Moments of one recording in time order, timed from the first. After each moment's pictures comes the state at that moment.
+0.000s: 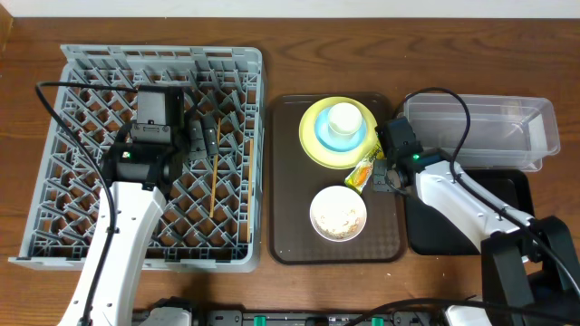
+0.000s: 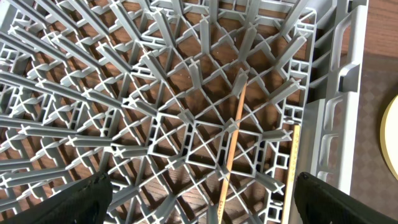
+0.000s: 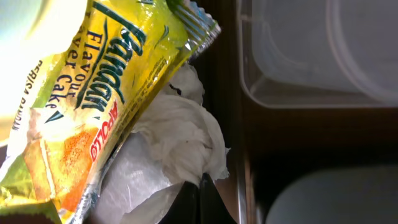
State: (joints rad) left arm -0.09 1.30 1.15 -0.81 -0.17 -0.22; right arm 0.35 1.65 0.90 -0.58 0.13 0.42
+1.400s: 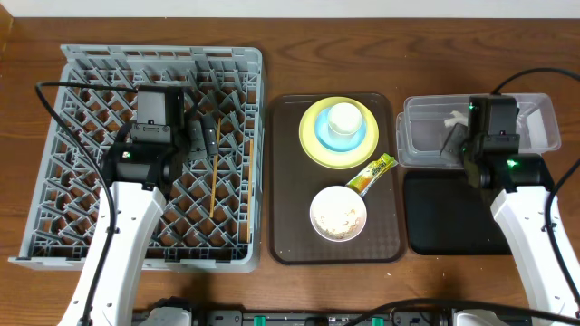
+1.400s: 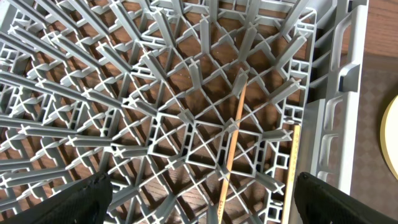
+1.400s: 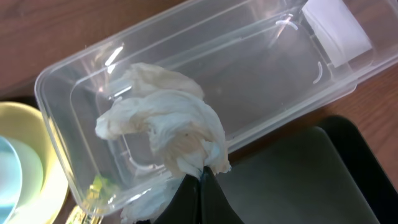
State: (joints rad) left arm -0.09 1.30 1.15 -0.81 -0.17 -0.22; right arm 0.04 1.31 1.03 -0.68 0.27 0.44
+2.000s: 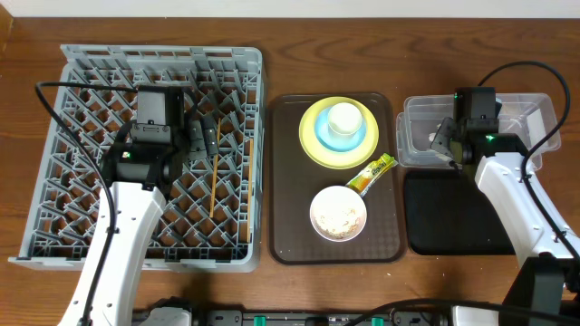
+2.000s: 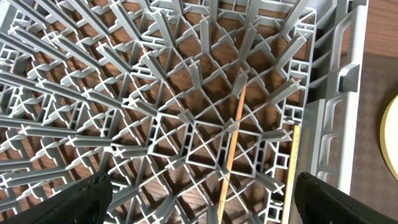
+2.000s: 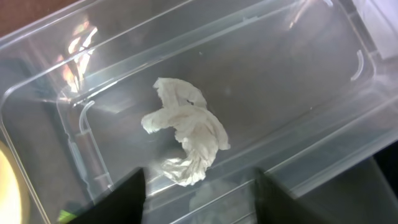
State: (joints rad) left arm -0.09 1.30 1.15 -0.81 -0.17 -0.22; right arm 0.03 1.54 1.03 -0.55 0.27 0.45
